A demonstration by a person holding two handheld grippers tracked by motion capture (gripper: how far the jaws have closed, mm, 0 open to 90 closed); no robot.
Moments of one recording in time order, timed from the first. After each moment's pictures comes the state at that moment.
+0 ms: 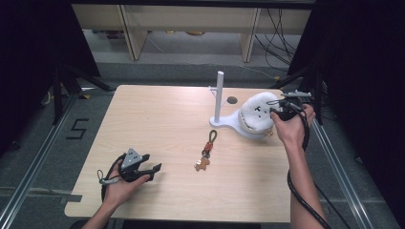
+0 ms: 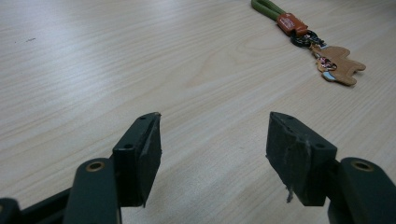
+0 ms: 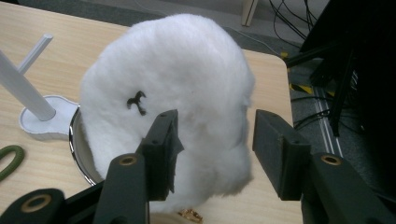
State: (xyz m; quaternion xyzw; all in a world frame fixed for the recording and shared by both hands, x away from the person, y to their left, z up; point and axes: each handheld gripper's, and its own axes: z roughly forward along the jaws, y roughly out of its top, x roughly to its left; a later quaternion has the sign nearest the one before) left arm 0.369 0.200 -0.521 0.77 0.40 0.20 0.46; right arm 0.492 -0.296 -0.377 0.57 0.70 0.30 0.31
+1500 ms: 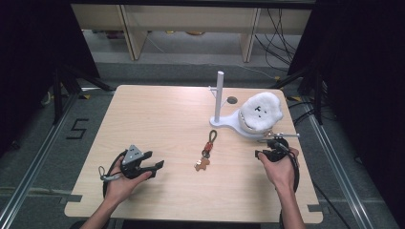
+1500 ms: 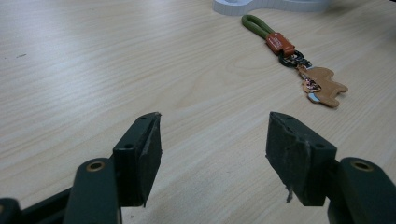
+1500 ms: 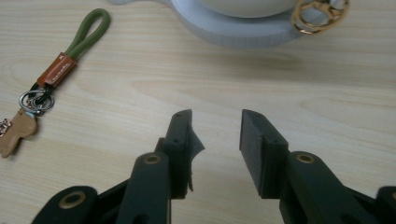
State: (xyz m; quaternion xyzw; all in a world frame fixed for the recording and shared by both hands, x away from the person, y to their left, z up) left arm 0.375 0.193 -0.509 0.76 0.40 0.19 0.48; right arm 0.404 -0.264 -0.454 0.62 0.71 0.29 0.15
